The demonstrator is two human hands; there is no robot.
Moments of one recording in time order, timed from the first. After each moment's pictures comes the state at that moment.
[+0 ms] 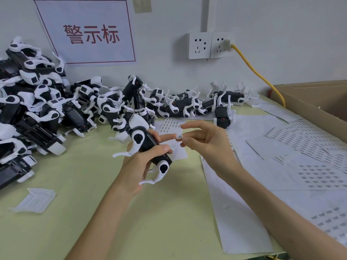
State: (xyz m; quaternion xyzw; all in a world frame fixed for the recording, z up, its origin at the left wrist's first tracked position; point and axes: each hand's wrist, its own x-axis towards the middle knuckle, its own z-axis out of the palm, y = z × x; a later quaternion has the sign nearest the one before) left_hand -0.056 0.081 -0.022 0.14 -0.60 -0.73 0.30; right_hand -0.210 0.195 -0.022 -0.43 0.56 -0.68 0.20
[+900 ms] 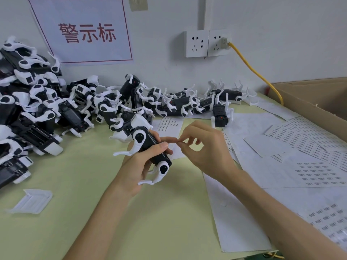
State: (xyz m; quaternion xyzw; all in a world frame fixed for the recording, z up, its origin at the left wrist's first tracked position) left_hand -0.057 0.078 -0.029 0.13 -0.58 -0.76 0.27; right_hand -0.216 0.192 -0.037 -0.58 0.64 -0.49 -0.13
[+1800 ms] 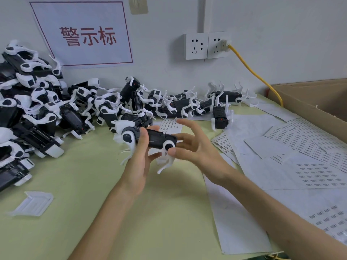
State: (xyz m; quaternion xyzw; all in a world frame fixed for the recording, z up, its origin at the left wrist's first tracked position) left_hand -0.069 0.079 -0.039 0.15 -0.61 -0.69 0.35; right_hand -0.200 0.190 -0.029 -0.44 0.55 -0.64 0.31
